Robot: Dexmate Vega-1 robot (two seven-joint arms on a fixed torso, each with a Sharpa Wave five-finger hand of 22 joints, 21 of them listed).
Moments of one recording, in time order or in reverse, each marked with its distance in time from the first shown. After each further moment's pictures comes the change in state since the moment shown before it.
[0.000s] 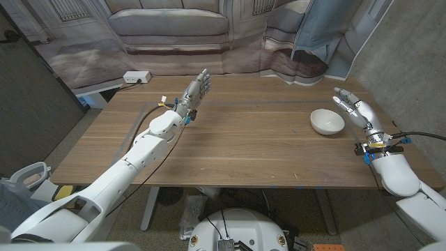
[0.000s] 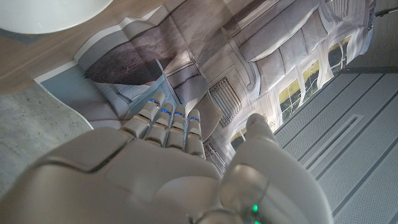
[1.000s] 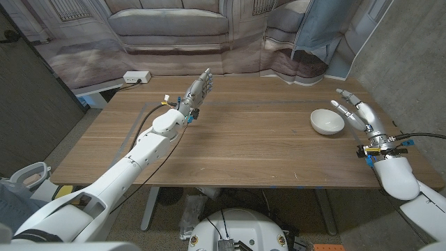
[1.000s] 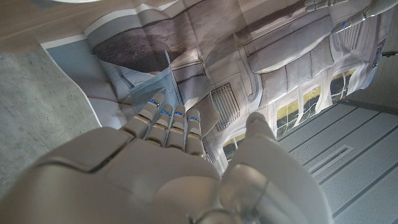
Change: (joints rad) left arm -0.023 -0.018 0.018 0.025 0.016 0.001 0.002; left_hand 0.005 0.005 -0.004 0.004 0.000 0.007 0.007 -0.003 0.000 -0.004 0.004 -0.009 0.000 0.000 0.000 -0.006 0.005 0.000 0.000 -0.007 0.000; right arm -0.045 0.004 0.038 -0.055 -0.200 -0.078 -0.109; right_hand 0.013 0.005 0.000 -0.008 0.000 0.000 0.000 0.000 0.000 0.000 0.000 0.000 0.000 -0.016 -0.005 0.000 0.000 -0.011 0.003 -0.018 0.000
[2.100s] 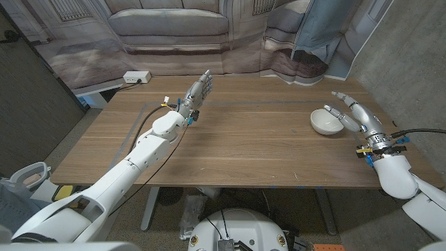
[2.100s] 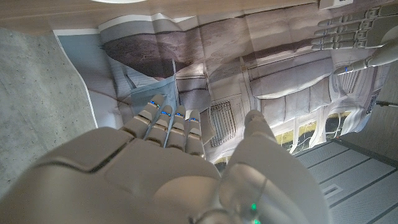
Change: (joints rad) left arm 0.020 0.007 -0.004 -0.019 0.002 -0.002 0.010; left_hand 0.004 0.004 -0.008 0.000 -0.006 0.000 0.000 -0.002 0.000 0.000 0.000 0.000 0.000 -0.006 0.005 0.000 0.000 0.000 0.000 -0.008 0.000; right arm -0.036 -0.049 -0.004 -0.083 -0.128 -0.168 -0.024; right_hand 0.025 0.012 0.005 -0.011 0.000 -0.011 -0.004 -0.007 0.000 -0.015 -0.014 0.000 0.005 -0.016 0.006 0.000 0.000 -0.005 -0.005 -0.015 0.000
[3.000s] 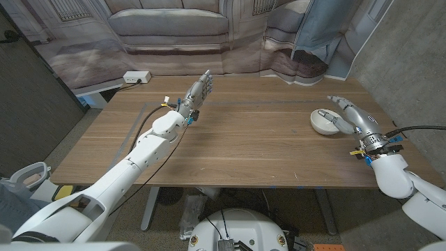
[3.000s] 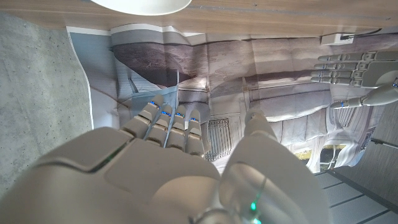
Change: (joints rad) left arm -0.009 -0.003 0.004 0.015 0.000 -0.005 -0.013; left_hand 0.000 0.000 -0.003 -0.003 0.000 0.000 0.000 0.001 0.000 0.000 0.000 0.000 0.000 0.000 0.000 0.000 0.000 0.000 0.000 -0.004 0.000; right arm -0.022 -0.063 -0.030 -0.047 -0.083 -0.140 -0.015; right_hand 0.027 -0.006 0.006 -0.012 0.000 0.000 -0.008 0.000 0.005 0.000 0.000 0.000 0.000 0.000 0.000 0.000 0.000 0.000 0.000 -0.008 0.000
